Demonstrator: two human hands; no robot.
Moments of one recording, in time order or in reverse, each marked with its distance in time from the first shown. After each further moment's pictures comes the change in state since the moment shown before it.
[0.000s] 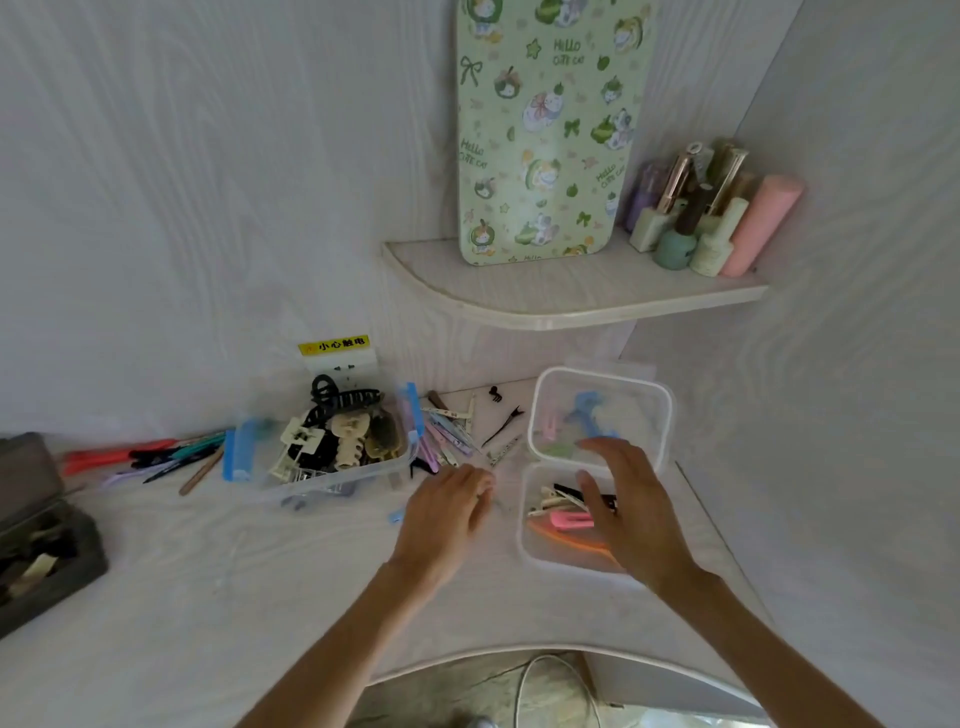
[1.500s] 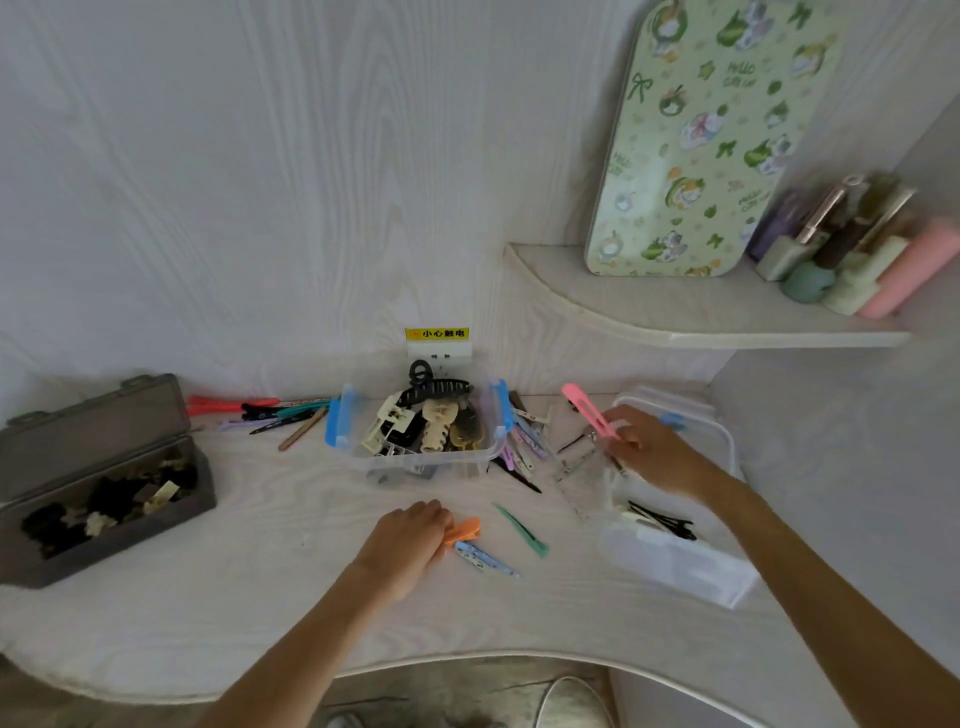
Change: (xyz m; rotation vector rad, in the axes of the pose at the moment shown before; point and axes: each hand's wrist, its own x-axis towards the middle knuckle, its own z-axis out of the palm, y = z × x) left_hand -0.075 -0.081 -0.037 0.307 -0.436 -0.195; right_hand 0.100 -0.037 0.024 0.181 -0.591 0.184
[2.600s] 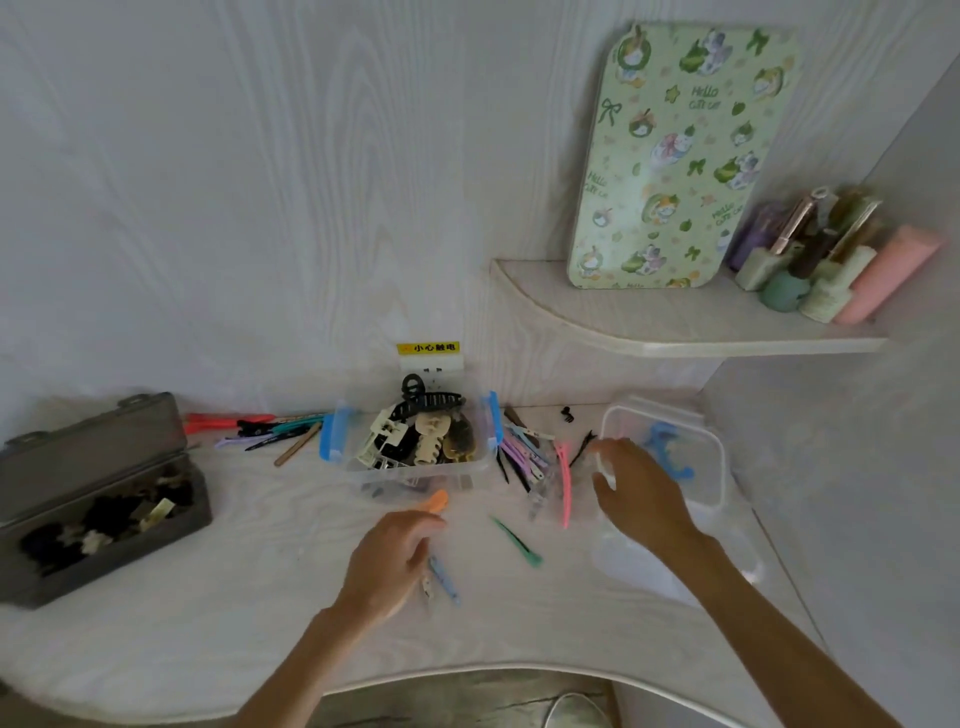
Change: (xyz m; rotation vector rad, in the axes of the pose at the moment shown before) left_hand -0.019 0.006 -0.001 -0.605 0.375 -0.158; right_hand -0.033 0.002 0.031 -0.339 0.296 -0.026
